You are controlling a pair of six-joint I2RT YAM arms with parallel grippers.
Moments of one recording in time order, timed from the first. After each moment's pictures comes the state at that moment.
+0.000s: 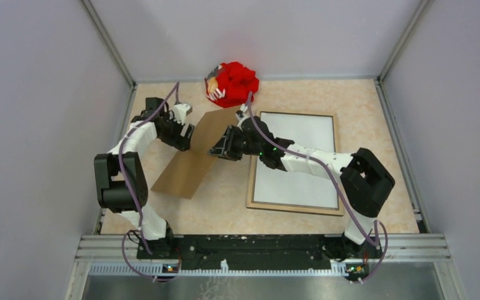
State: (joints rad) left arm 0.04 1.68 1.16 -0.53 0.32 0.51; right arm 0.90 1.75 1.20 0.21 -0.24 1.13
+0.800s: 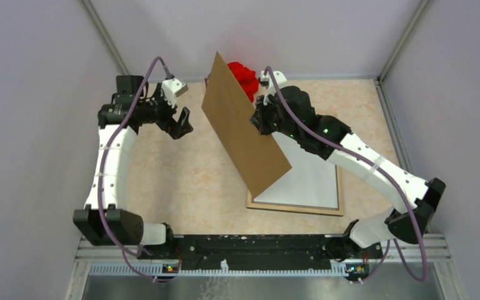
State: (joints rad) left arm 0.02 1.41 1.54 -0.98 0.62 0.59; right arm 0.88 1.43 1.53 -0.49 0.16 0.34
